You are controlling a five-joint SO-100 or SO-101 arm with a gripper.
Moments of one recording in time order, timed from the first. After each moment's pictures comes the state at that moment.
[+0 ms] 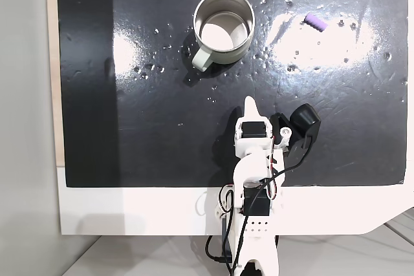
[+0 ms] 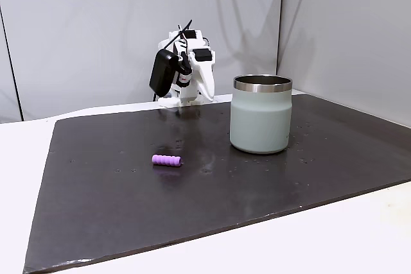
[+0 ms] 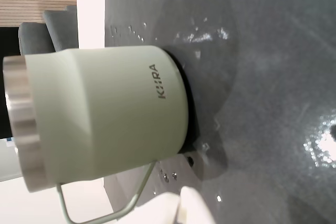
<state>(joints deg) 0.1 189.3 177.7 44.2 -1.7</state>
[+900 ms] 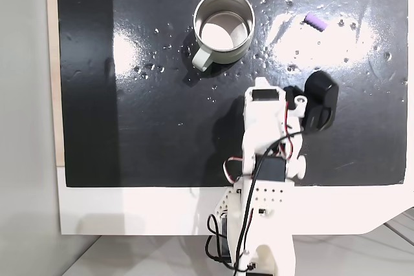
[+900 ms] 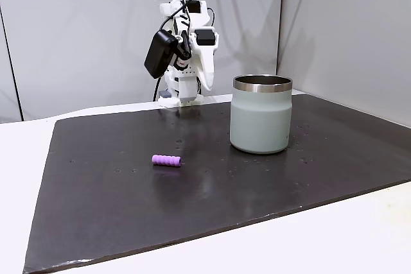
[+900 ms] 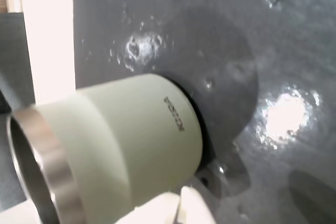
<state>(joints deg) 2.5 134.3 137.7 44.0 -4.3</state>
